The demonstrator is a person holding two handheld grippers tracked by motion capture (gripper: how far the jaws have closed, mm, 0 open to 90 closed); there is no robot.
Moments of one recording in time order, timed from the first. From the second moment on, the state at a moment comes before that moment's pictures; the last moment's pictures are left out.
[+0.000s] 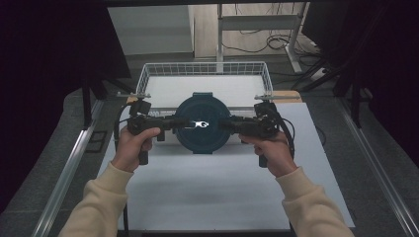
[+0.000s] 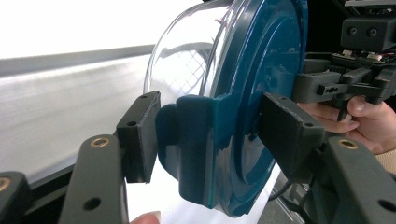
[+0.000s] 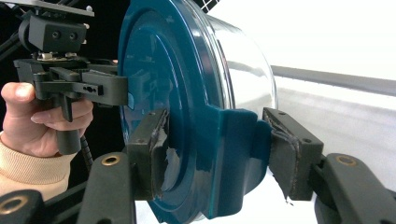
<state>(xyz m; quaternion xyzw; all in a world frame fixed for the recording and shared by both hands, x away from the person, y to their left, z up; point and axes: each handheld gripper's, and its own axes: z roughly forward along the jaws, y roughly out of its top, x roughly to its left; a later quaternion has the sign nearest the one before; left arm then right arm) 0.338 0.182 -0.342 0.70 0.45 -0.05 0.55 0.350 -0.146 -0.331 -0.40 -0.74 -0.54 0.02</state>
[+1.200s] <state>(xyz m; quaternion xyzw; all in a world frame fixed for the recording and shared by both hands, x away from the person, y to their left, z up) 0.401 0.175 -0.294 0.69 0.45 -0.06 0.56 0.411 -0.153 -0.275 -0.40 -0.75 -0.53 0.01</state>
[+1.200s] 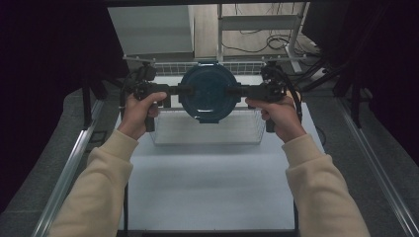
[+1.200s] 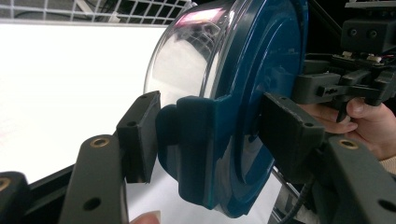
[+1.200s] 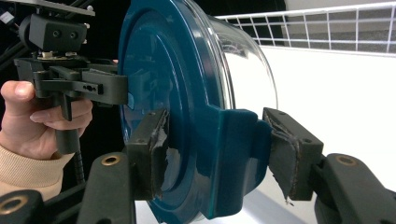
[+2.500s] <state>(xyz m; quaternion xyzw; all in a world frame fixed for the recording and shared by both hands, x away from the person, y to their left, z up) 0.494 0.184 -0.337 0.61 0.55 -0.14 0.55 0.498 -0.142 -0.315 -0.53 -0.66 -0.51 0.11</state>
